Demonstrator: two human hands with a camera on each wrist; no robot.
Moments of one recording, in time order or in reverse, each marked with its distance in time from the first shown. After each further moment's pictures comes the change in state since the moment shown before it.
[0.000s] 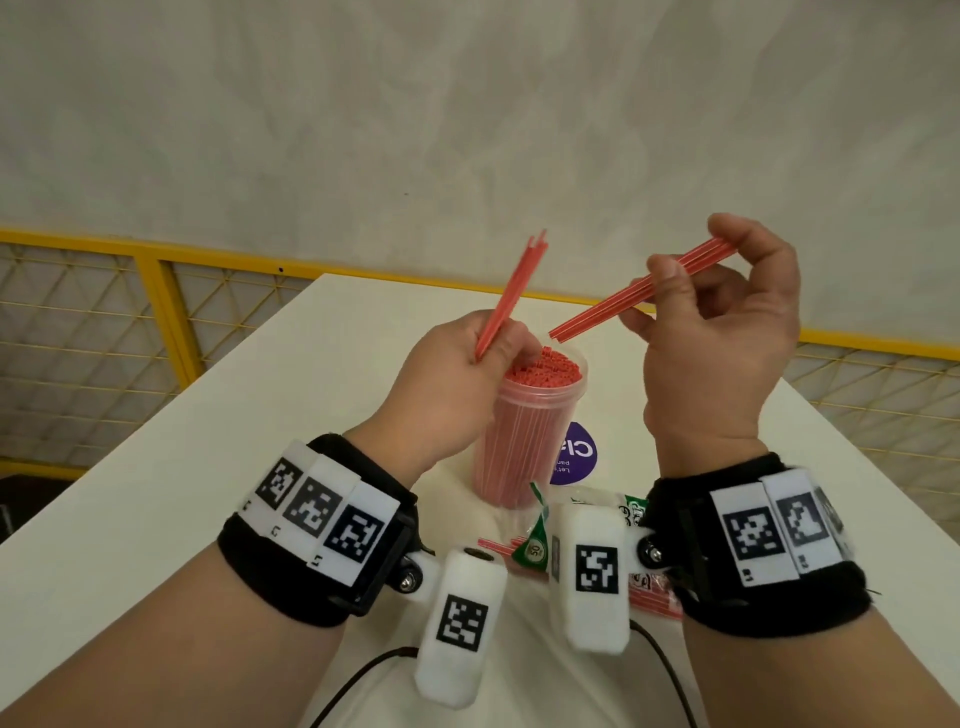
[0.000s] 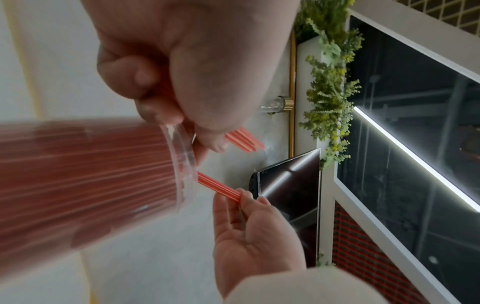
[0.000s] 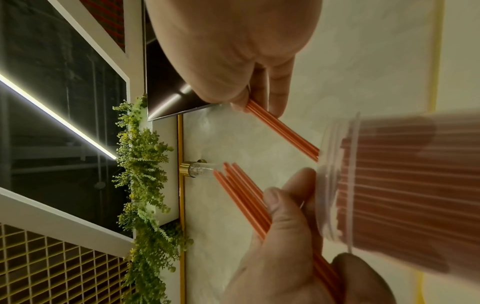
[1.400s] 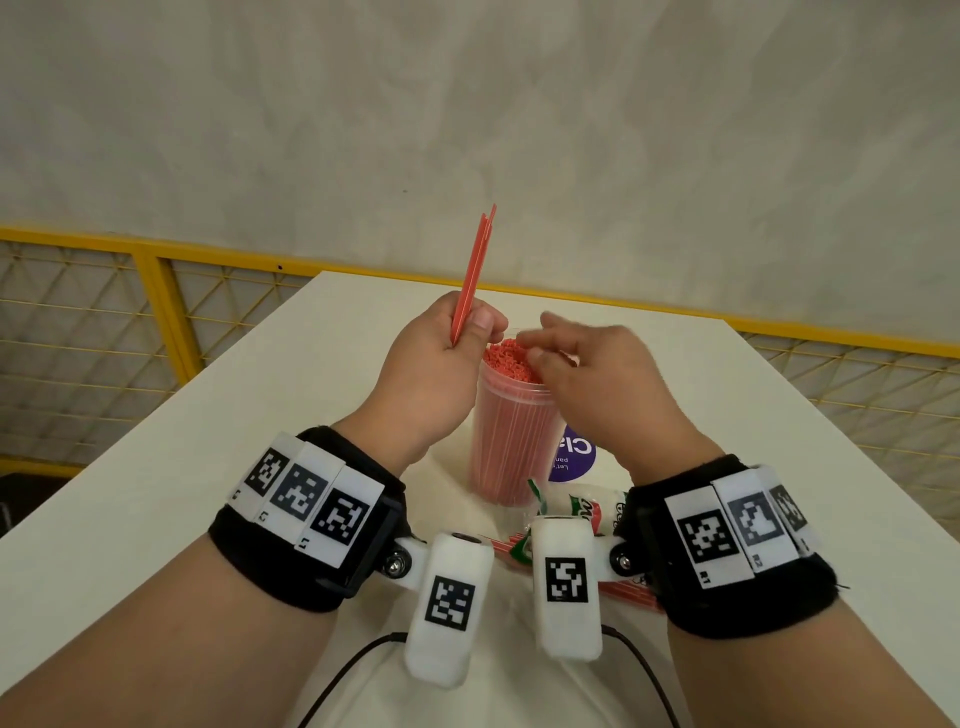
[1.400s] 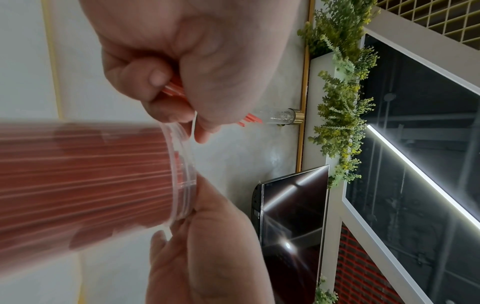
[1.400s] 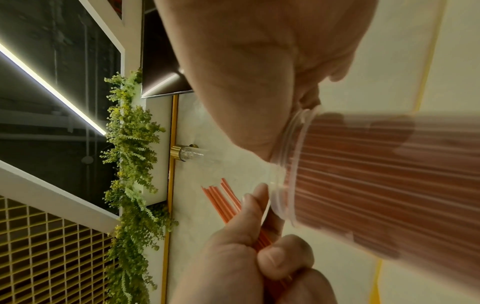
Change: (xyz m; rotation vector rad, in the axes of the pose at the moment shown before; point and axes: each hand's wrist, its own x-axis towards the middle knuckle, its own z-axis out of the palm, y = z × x) left_hand 0.005 -0.007 -0.003 -0.063 0.114 -0.033; right_hand -0.016 0.024 0.010 -0.598 -0.695 0.121
